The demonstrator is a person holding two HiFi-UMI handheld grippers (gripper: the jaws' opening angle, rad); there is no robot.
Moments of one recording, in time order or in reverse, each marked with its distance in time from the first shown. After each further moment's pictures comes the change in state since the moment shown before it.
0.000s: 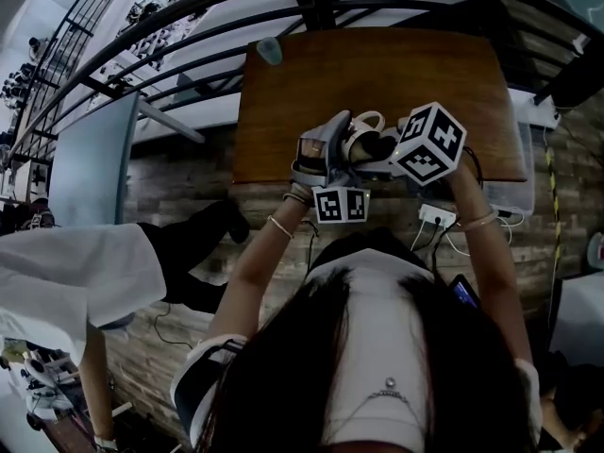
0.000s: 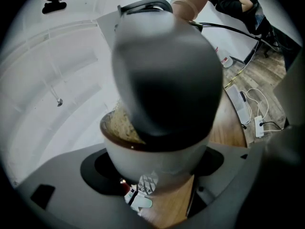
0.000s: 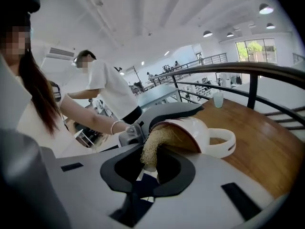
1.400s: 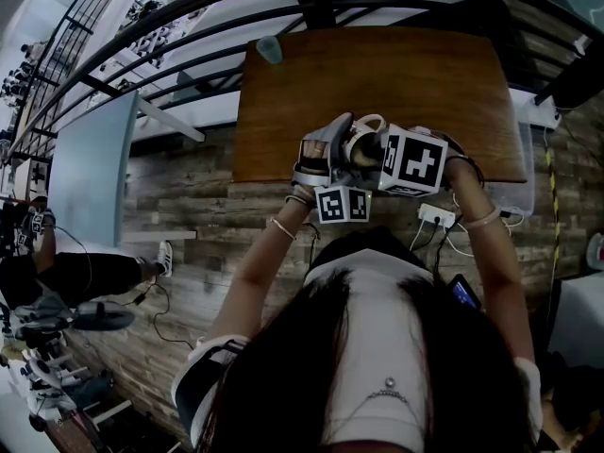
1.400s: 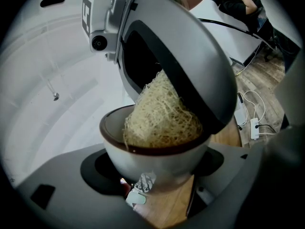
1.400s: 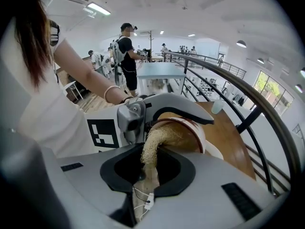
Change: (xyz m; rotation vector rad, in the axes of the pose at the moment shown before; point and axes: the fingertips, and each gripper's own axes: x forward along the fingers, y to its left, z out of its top) left arm 0.004 -0.014 -0.009 -0.030 0.039 -0.045; right arm 0.007 -0.015 -0.029 -0.386 0.367 -0.190
